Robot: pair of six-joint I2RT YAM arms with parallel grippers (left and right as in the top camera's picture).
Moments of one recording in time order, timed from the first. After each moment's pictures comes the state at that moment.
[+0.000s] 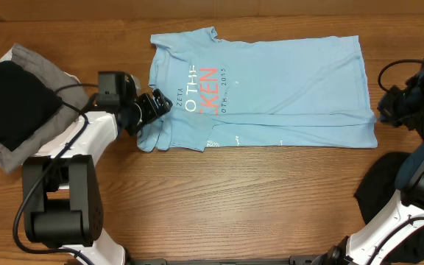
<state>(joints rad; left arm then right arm) 0.01 1.82 1.09 -0.33 0.41 -0.53 -0.47 2.09 1.69 -1.14 -0.12 0.28</state>
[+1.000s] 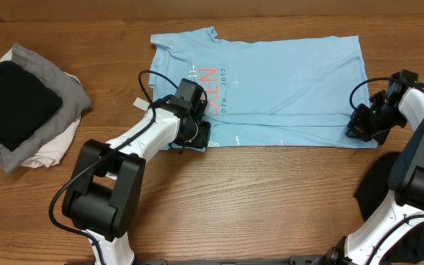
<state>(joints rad) -0.41 1.93 1.20 -0.61 0.20 -0.22 -0.39 2.08 1.42 -0.96 -0.24 0.20</state>
